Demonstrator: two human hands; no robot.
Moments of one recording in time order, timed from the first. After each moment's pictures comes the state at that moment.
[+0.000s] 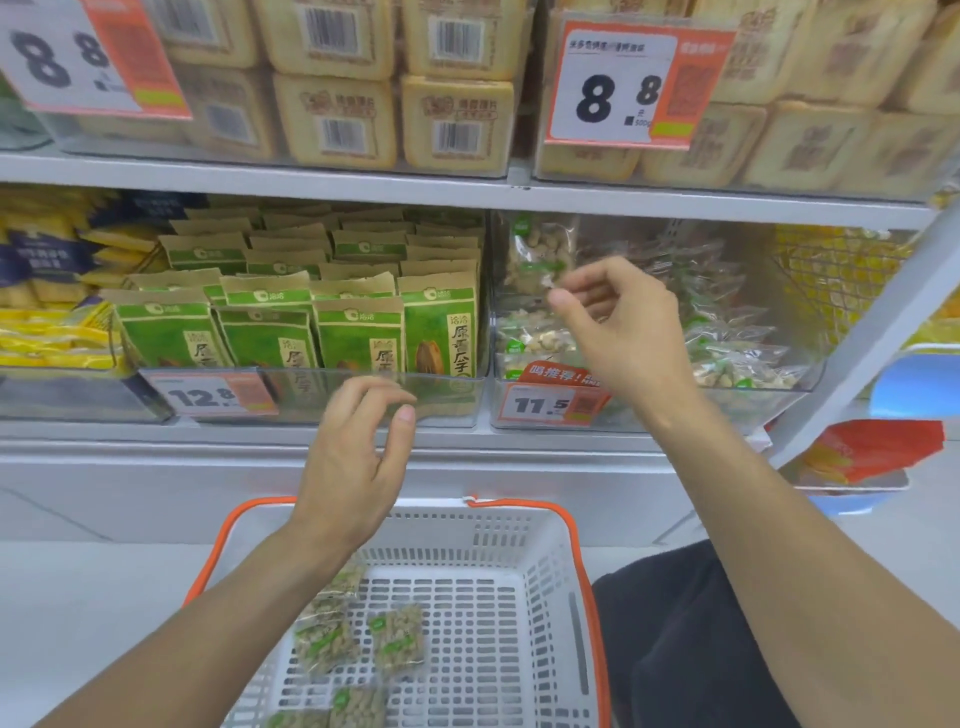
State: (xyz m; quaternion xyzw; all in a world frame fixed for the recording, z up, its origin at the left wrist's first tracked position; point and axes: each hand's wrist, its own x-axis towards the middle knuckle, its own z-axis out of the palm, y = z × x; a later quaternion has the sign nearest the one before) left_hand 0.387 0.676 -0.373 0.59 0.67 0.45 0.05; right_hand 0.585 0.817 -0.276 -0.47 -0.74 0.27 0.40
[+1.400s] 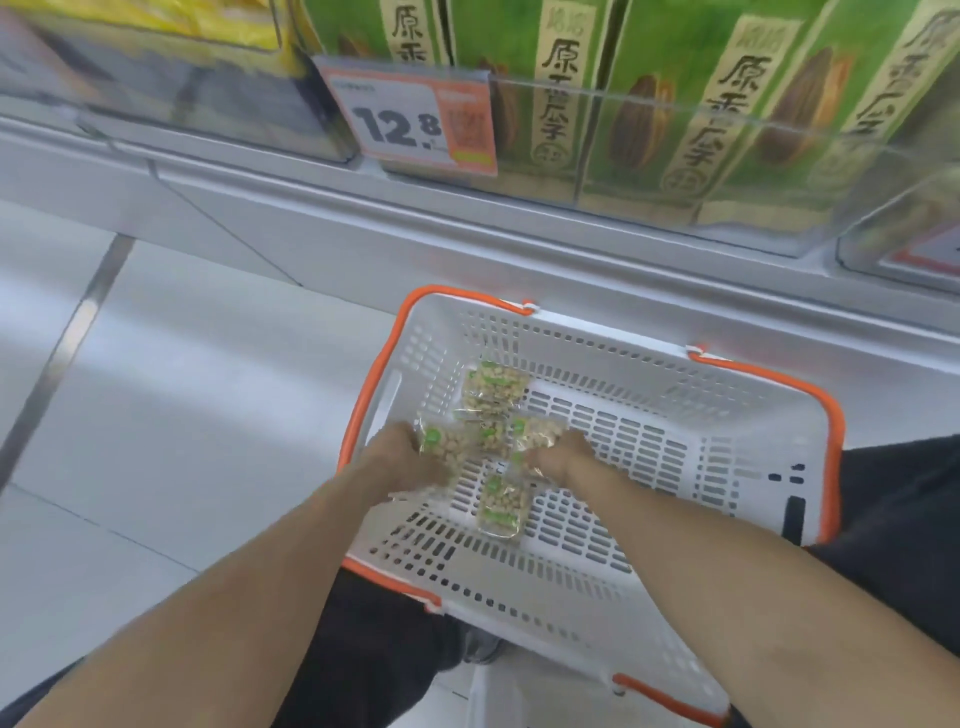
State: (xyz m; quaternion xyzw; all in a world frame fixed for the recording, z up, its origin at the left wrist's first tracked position) left_hand 0.284 0.525 -0.581 0.13 0.86 0.04 0.49; right_hand 0.450 0.661 -0.691 -0.59 -0.53 0.55 -0.24
